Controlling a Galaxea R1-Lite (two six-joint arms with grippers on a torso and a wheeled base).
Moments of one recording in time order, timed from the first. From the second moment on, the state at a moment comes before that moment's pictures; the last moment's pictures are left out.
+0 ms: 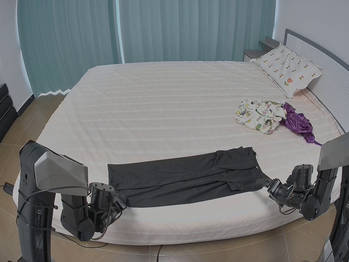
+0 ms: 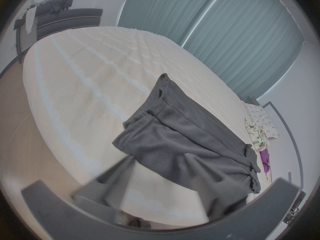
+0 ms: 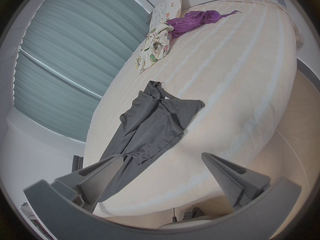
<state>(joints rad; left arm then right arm) -0.37 2.41 -0.40 -1.33 0.27 -0.90 0.09 2.27 -0.29 -1.37 0.14 0.83</state>
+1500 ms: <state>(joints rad) -0.30 2.38 -0.30 -1.33 0.20 -0.97 0.16 2.47 -0.59 -1.26 0.03 0.79</state>
